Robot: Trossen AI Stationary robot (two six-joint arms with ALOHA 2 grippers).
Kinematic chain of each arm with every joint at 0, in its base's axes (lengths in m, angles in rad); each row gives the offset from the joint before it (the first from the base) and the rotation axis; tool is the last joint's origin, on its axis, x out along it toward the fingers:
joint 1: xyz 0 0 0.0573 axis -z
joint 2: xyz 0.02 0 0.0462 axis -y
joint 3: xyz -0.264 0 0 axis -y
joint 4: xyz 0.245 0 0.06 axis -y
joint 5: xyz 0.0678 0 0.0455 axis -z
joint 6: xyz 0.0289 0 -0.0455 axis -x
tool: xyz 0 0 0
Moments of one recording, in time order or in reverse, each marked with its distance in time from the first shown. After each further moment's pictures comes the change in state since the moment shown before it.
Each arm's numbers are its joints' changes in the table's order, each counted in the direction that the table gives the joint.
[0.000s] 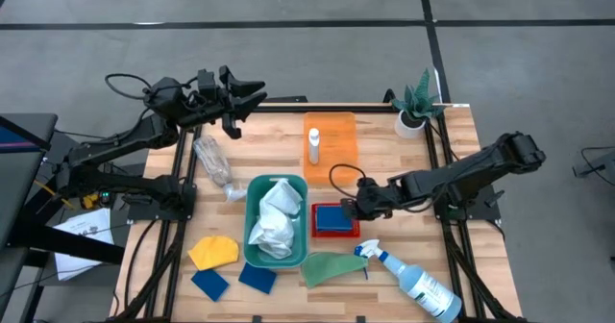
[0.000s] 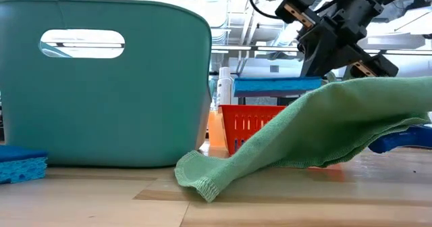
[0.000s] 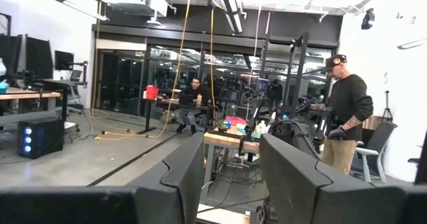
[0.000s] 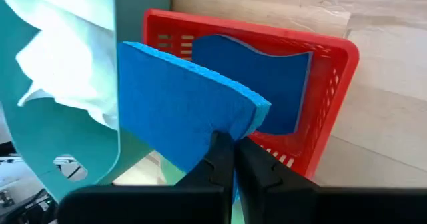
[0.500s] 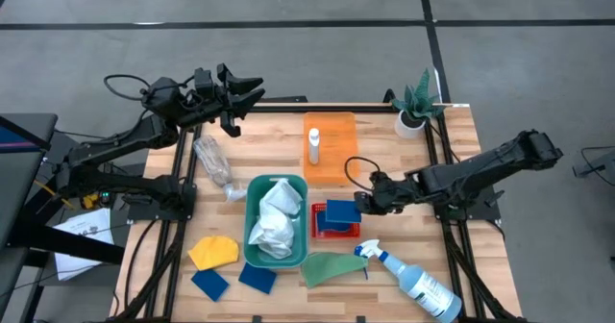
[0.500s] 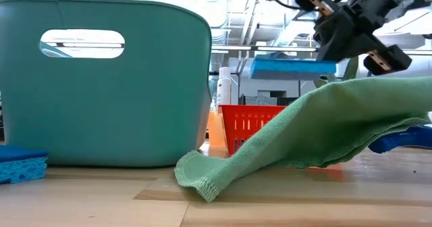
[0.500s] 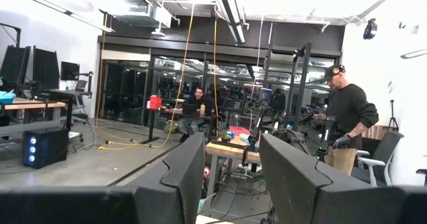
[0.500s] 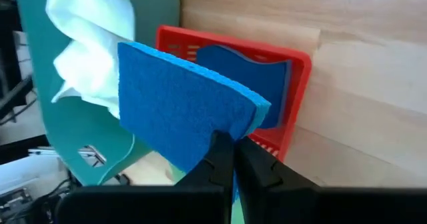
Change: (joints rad) left arm 0.000 0.000 0.000 0.040 -0.032 0.000; right arm -0.001 0.182 -0.076 -0.047 0.034 0.009
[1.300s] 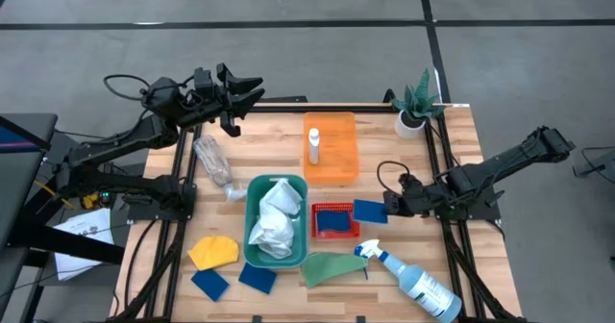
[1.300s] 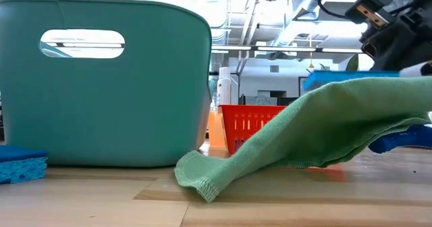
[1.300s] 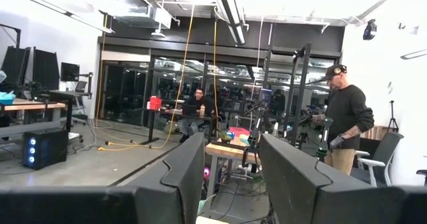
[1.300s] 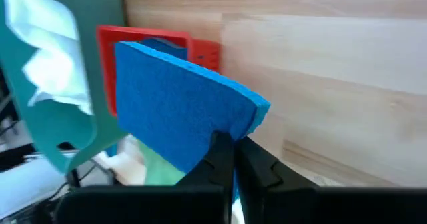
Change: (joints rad) left arm 0.000 0.000 0.000 0.004 0.000 0.000; right arm -0.139 0.362 -0.221 -0.160 0.086 -0.216
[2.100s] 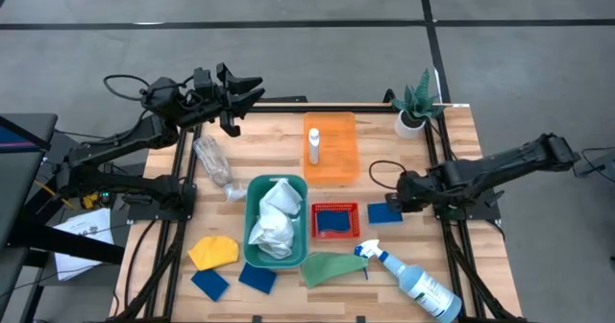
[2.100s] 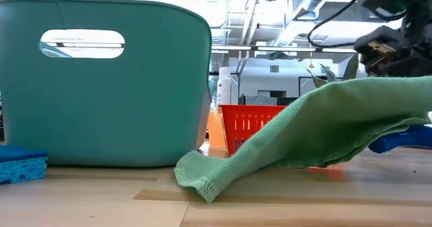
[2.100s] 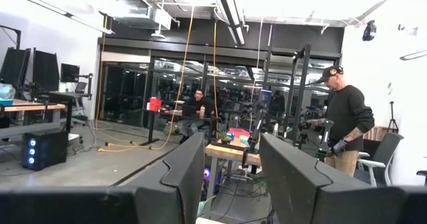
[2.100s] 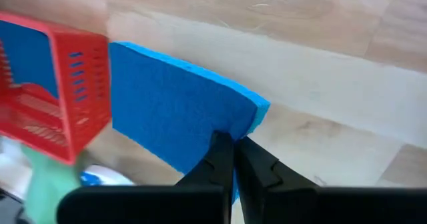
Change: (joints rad) left arm 0.000 0.000 0.000 0.004 0.000 0.000; right arm 0.180 -0.040 -0.001 -0.248 -0.221 0.241
